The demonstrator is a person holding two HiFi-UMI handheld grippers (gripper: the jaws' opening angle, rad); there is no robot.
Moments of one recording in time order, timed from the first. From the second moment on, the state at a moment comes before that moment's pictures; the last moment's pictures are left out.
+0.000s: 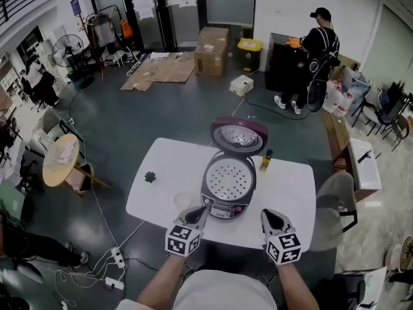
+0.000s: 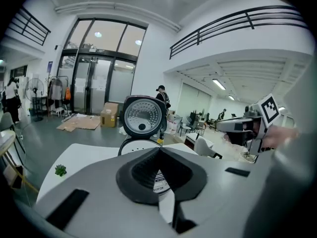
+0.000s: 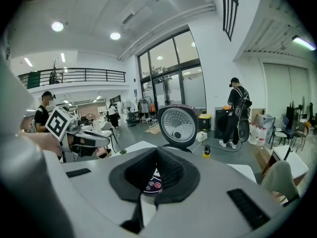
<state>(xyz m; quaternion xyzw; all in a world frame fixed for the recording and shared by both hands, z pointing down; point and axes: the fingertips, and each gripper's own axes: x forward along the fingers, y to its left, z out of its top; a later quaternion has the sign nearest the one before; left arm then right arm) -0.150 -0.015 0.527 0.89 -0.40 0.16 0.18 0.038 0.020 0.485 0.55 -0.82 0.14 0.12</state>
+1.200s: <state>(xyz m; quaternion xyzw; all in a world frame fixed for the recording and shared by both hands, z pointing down) -0.201 0.080 0.463 0.91 -0.37 0.10 0.14 0.004 0.109 0.434 0.54 -0.83 0.08 0.09</state>
